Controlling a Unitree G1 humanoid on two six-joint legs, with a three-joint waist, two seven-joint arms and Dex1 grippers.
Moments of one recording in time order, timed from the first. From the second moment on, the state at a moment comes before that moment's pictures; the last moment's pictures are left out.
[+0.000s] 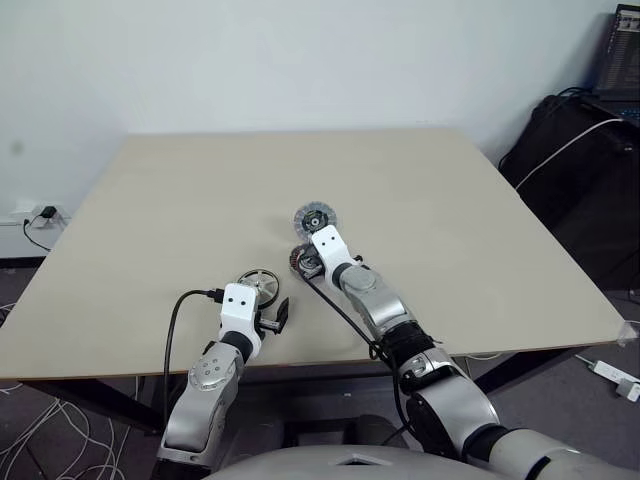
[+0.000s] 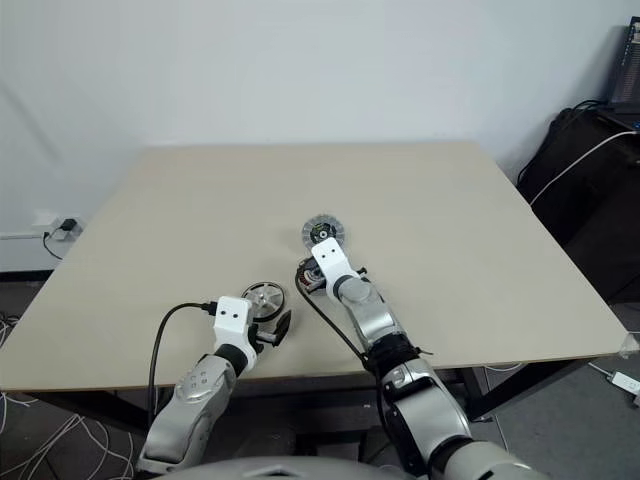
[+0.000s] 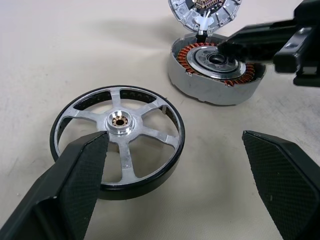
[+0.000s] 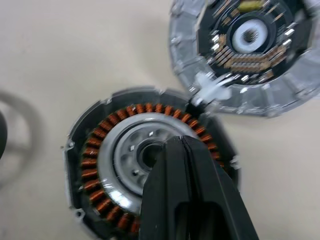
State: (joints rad) left arm 0.21 0.08 -0.16 -0.21 -0.07 0.34 -0.17; right arm -0.53 0.03 0.22 0.58 -0.11 0.33 0.20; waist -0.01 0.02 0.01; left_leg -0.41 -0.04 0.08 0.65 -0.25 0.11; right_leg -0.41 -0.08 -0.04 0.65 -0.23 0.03
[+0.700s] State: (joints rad) left arm 0.22 0.07 -0.16 -0.21 -0.07 0.34 -0.17; right arm -0.59 0.03 0.22 0.72 -0.11 0.29 0.19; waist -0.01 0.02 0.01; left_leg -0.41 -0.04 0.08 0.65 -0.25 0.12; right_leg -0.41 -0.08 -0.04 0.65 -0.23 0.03
